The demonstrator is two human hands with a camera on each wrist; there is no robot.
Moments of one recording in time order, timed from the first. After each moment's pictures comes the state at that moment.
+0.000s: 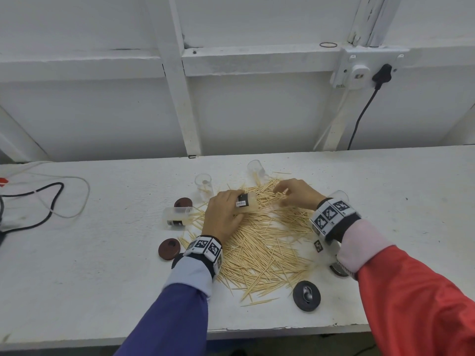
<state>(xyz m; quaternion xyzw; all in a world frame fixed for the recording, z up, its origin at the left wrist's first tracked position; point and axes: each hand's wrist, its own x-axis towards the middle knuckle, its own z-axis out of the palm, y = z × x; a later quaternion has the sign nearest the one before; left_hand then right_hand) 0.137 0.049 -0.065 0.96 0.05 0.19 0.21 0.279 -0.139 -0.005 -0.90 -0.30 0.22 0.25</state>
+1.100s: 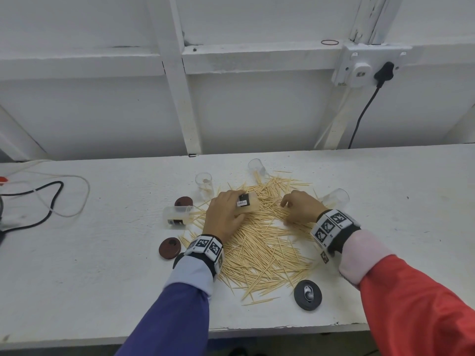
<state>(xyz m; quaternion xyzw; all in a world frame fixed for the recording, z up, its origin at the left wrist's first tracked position) 0.138 0.050 -0.065 0.96 0.07 0.15 0.22 0.270 -0.149 -0.037 -0.93 -0.29 0.19 0.08</state>
